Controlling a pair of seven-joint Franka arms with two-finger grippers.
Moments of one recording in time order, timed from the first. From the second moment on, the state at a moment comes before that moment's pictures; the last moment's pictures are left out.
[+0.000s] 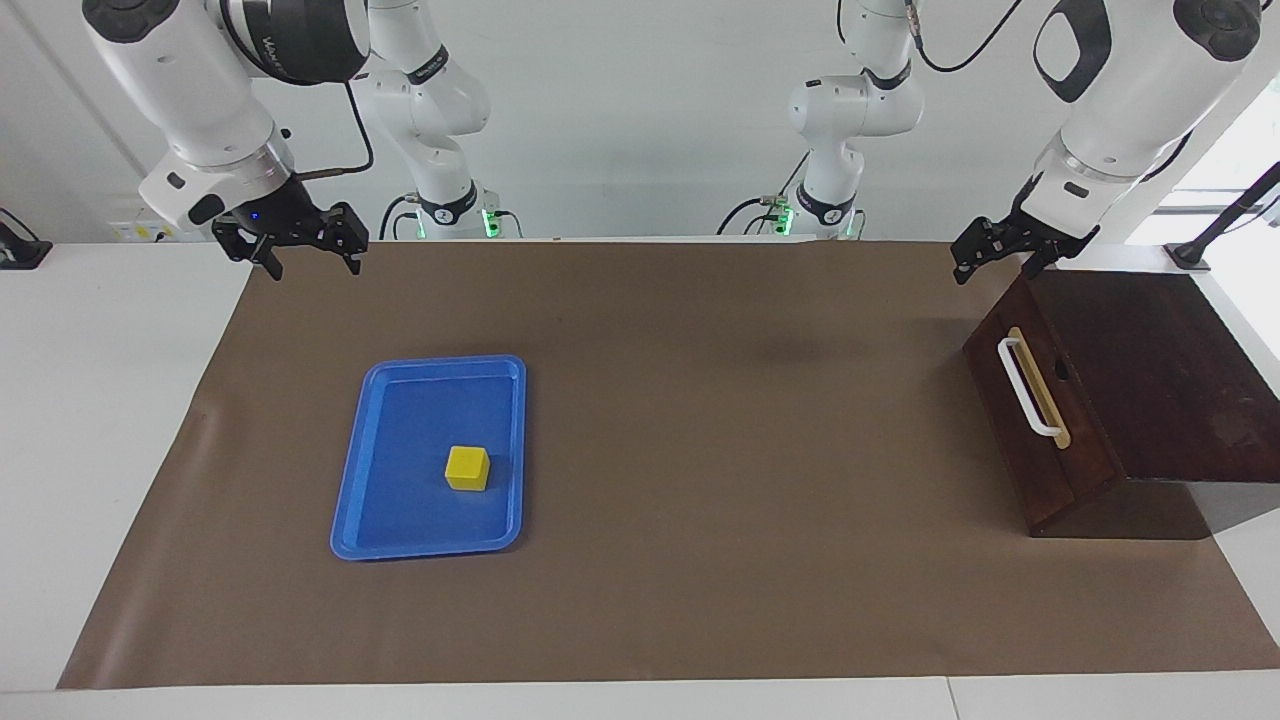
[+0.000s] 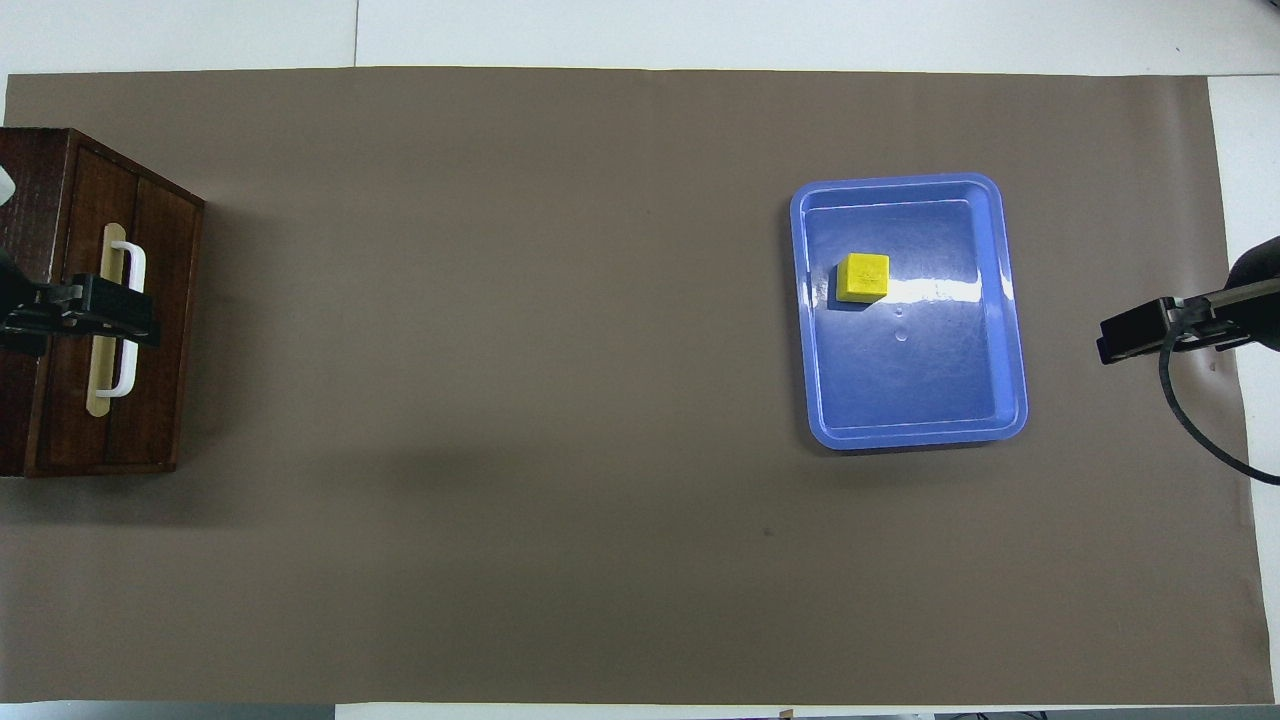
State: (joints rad) left arm -0.05 -0.01 0.01 -1.62 0.00 1.52 -0.04; right arm -0.08 -0.03 0.07 -1.65 -0.02 1.51 -0.10
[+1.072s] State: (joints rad) left arm -0.05 -0.01 0.01 -1.62 0.00 1.52 -0.04; right arm -0.10 -0.09 0.07 -1.79 -0.02 1.54 -0.29
